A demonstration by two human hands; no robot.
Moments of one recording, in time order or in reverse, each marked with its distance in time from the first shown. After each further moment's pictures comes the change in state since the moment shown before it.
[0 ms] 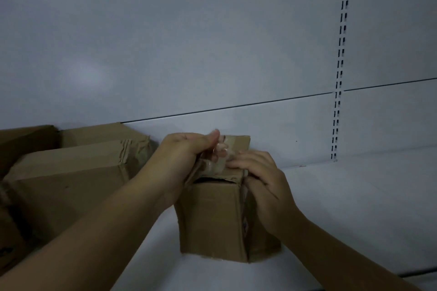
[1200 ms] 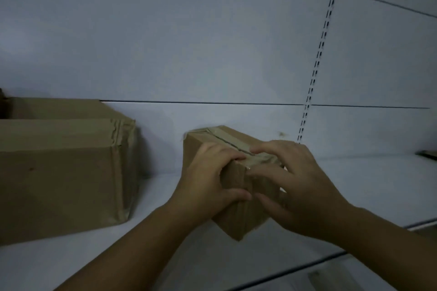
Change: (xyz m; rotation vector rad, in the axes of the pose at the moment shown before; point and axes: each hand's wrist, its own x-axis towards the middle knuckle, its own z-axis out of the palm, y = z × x) left_hand 0.017 -0.077 -0.021 0.745 -0.206 0.798; right_hand 0.008 -0.074 -0.047 -0.896 -0.412 -0.406
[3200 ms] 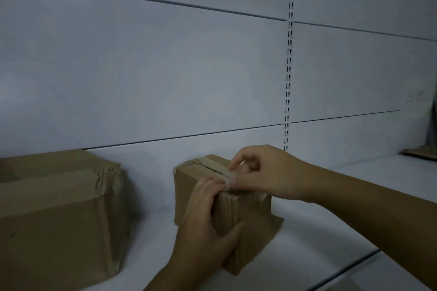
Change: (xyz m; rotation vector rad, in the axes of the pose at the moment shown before) left_hand -0.015 -0.013 0.037 -0.144 0.203 0.051; right_hand 0.065 0.005 -0.044 0.653 -0.440 0.798
